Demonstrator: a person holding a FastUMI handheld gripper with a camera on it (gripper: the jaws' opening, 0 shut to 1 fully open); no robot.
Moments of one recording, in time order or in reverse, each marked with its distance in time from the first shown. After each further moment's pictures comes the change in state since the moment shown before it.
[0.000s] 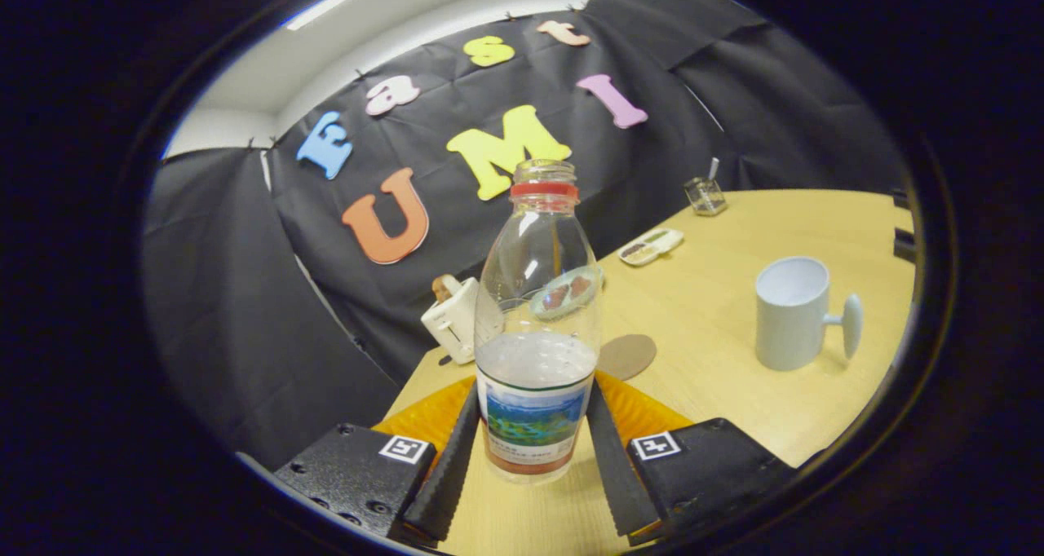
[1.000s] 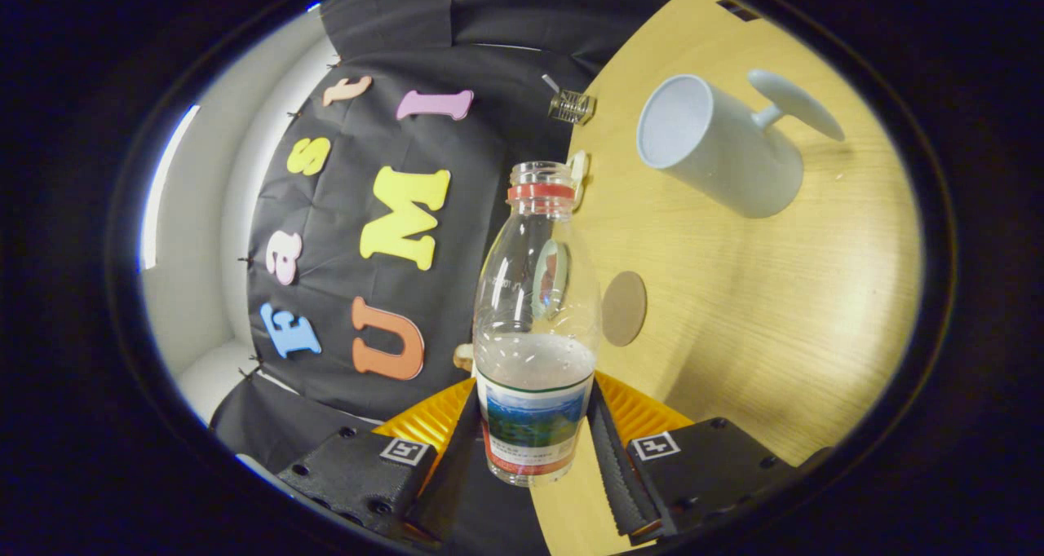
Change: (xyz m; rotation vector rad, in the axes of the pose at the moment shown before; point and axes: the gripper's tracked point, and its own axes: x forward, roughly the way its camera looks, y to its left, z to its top) arm 0.010 -0.030 0.016 0.785 -0.024 0.057
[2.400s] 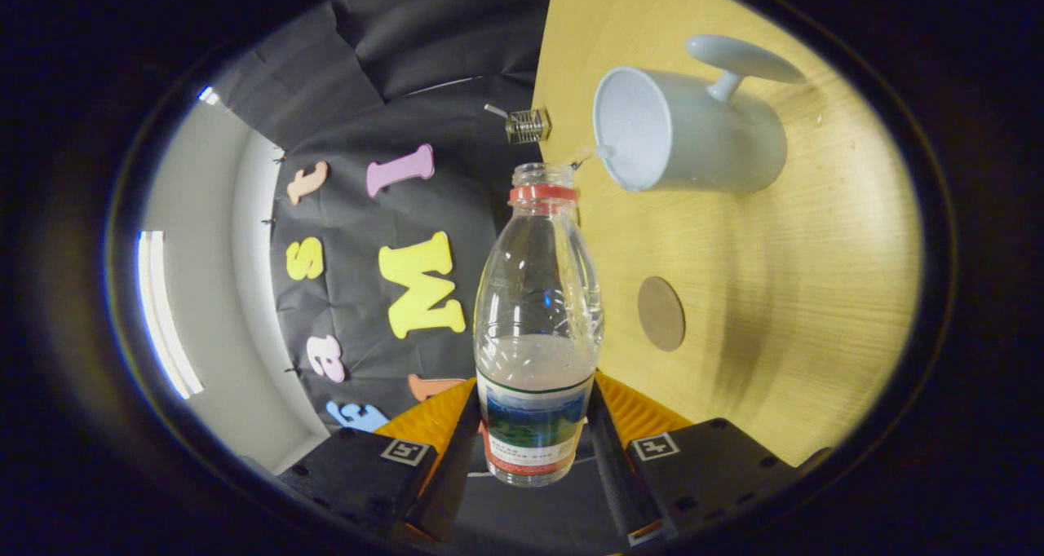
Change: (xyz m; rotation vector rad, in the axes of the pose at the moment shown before) arm -0.022 -0.002 0.048 0.371 -0.084 0.096
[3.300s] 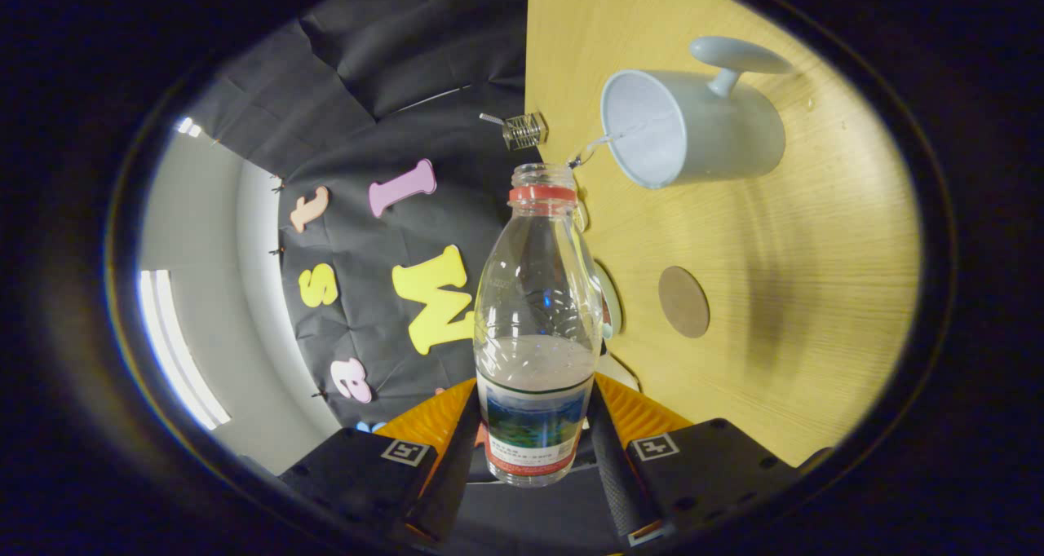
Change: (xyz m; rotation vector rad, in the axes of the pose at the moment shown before) arm 0.002 0.035 0.001 0.103 -0.011 0.033
